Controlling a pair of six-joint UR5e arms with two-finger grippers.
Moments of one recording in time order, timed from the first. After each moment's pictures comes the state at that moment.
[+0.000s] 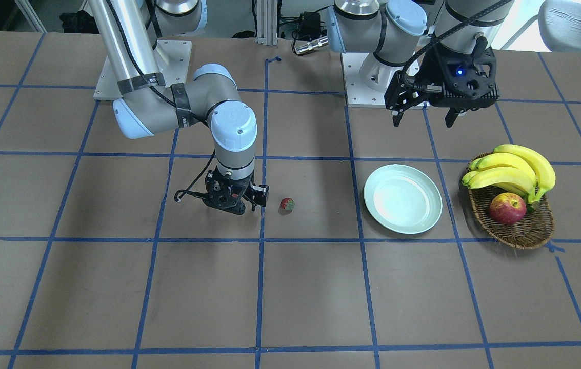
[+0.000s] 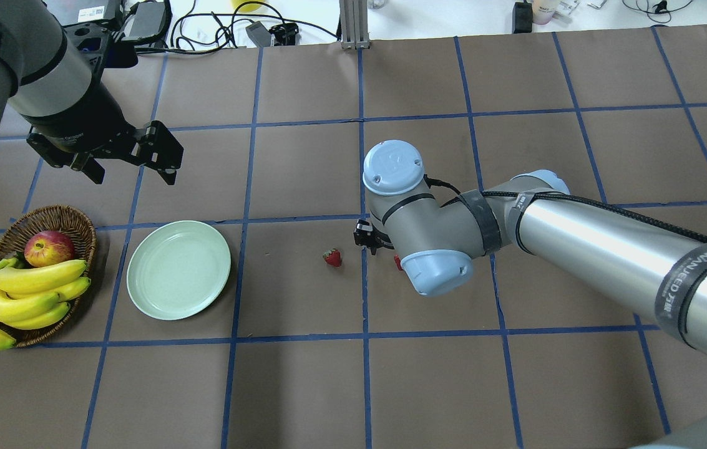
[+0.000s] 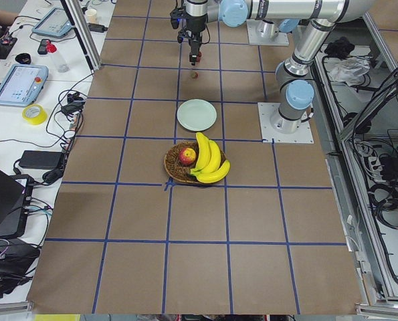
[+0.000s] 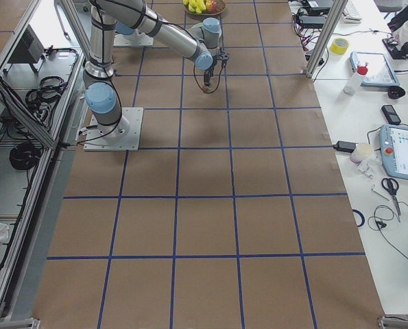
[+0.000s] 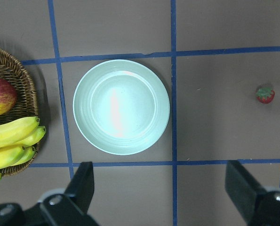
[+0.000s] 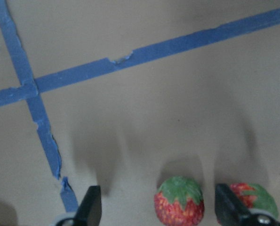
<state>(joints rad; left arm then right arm) -1.52 -1.47 -1.68 -1.53 1.63 0.08 1.94 -1.16 1.94 -2.33 -1.62 0.64</state>
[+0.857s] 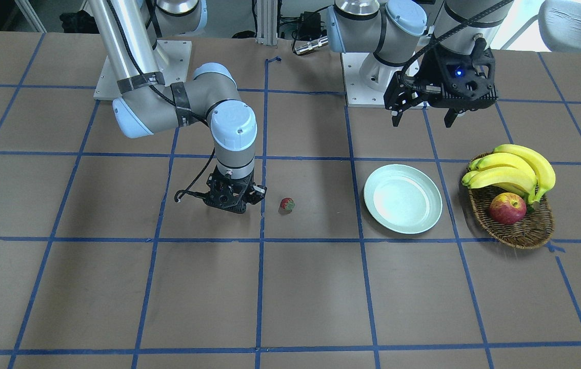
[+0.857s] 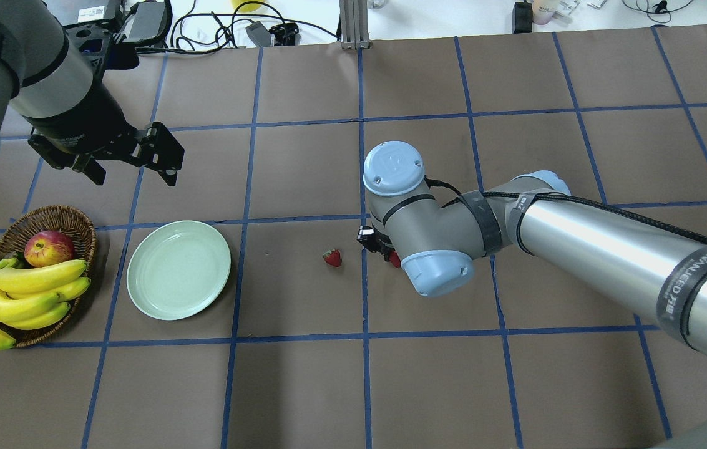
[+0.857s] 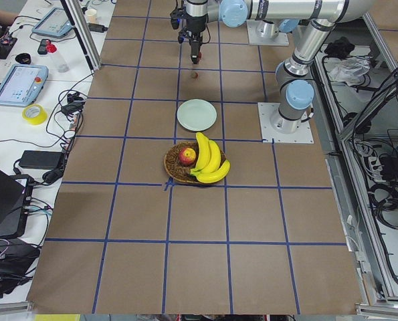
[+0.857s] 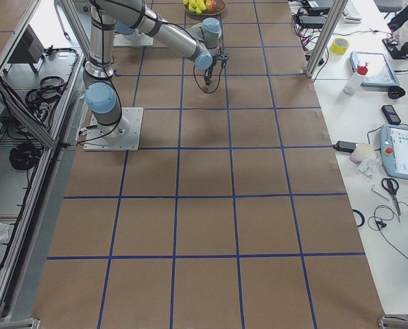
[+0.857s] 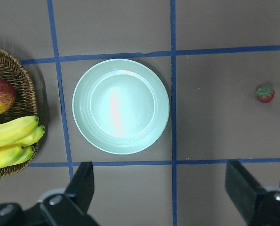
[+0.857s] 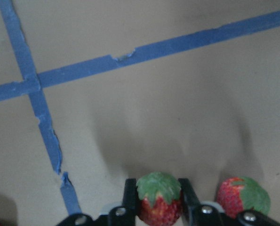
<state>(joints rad) -1.53 -1.47 -1.69 -1.53 1.63 0.08 1.94 -1.17 1.94 -2.32 -1.61 0.62</state>
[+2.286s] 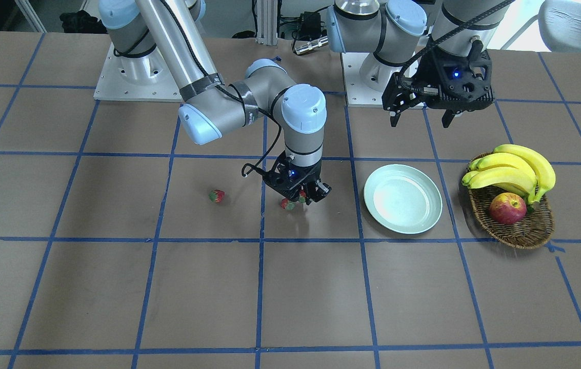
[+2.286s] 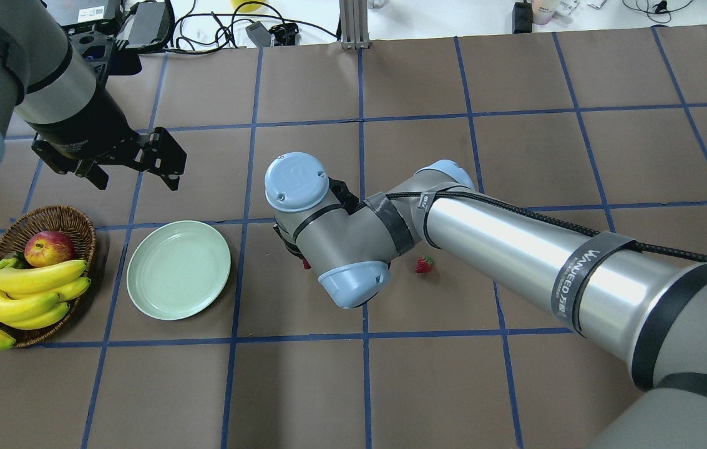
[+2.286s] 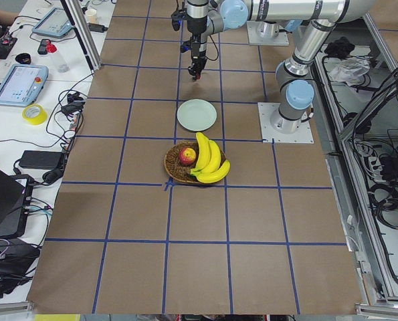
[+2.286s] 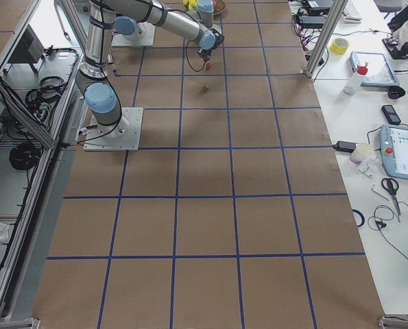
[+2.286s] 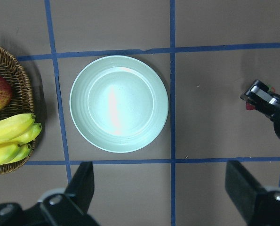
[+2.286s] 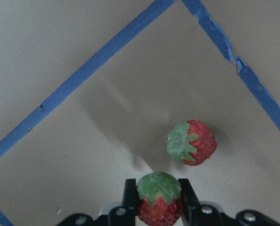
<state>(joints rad) -1.53 -1.46 -1.70 -1.53 1.62 0.07 2.15 -1.06 1.74 -2.35 -1.52 1.27</state>
